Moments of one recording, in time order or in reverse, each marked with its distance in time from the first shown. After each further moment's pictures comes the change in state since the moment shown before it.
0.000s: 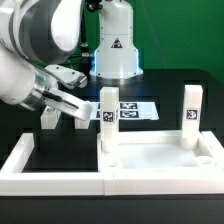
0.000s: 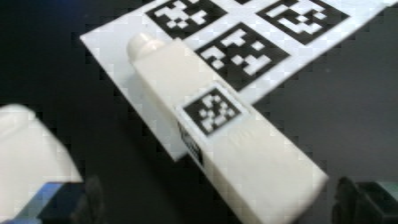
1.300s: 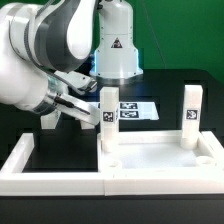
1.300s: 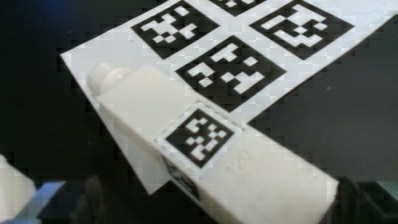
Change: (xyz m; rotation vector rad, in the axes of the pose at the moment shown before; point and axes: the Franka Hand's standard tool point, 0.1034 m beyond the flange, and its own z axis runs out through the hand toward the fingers) arm -0.004 -0.017 0.012 -0.015 -0.010 0.003
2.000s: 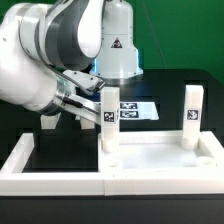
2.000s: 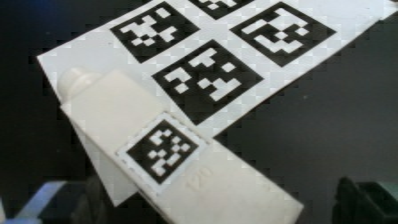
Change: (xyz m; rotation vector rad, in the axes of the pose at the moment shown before) arm -0.001 -0.013 0.009 -0.009 0.018 -0.016
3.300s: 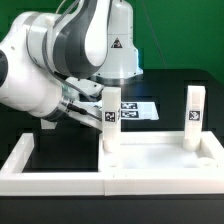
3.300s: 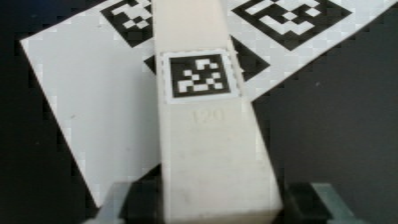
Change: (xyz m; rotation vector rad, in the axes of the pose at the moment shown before) arm 0.009 0.000 0.011 -0.009 0.011 0.001
